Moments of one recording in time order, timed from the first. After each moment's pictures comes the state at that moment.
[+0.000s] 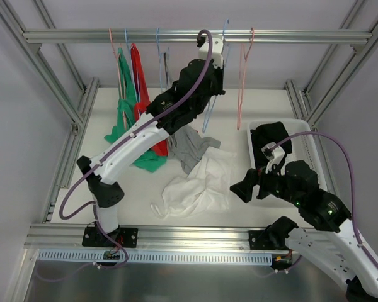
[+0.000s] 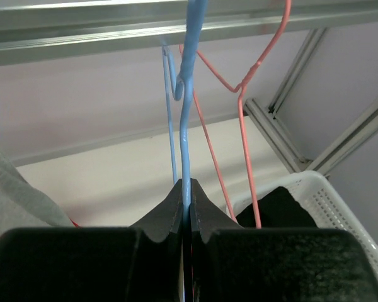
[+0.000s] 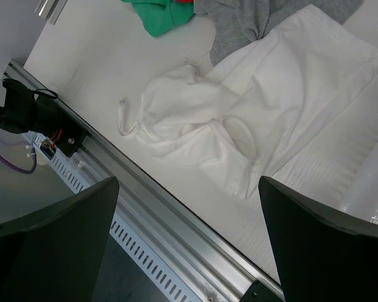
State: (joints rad) left arm -0.96 1.80 2.17 -0.43 -0.58 -0.17; right arm 0.70 0.52 0.82 -0.78 -0.16 0.40
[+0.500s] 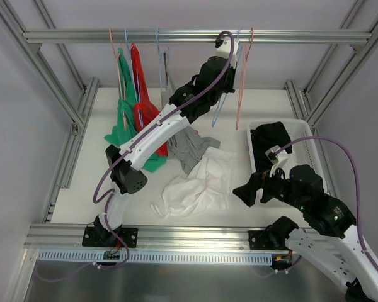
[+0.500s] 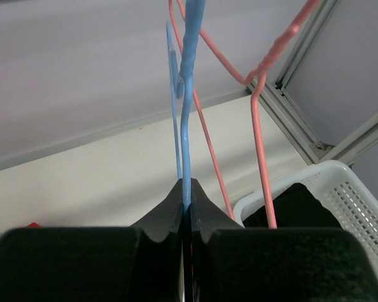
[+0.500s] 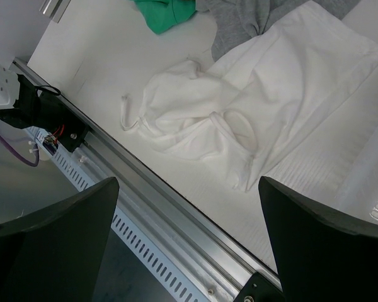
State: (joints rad) left arm -0.87 2.13 2.45 -0.50 -0.42 -0.17; right arm 0.70 0.44 0.84 -0.85 -0.16 0.40
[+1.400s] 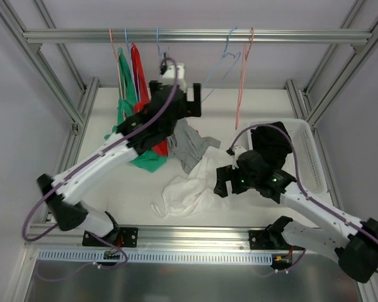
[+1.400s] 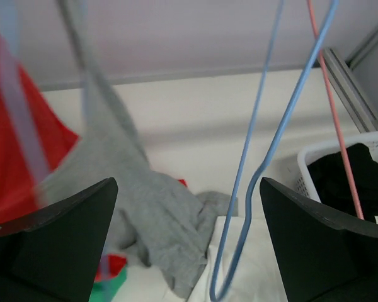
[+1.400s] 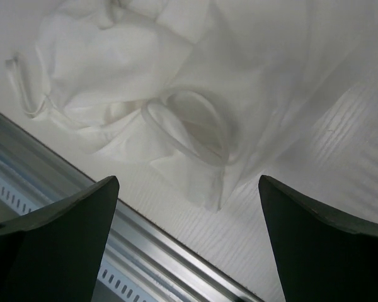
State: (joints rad) left arm -0.87 1.56 1.70 -0.44 -0.60 -0.27; right arm 0.72 0.91 0.65 -0.57 -0.14 0.39
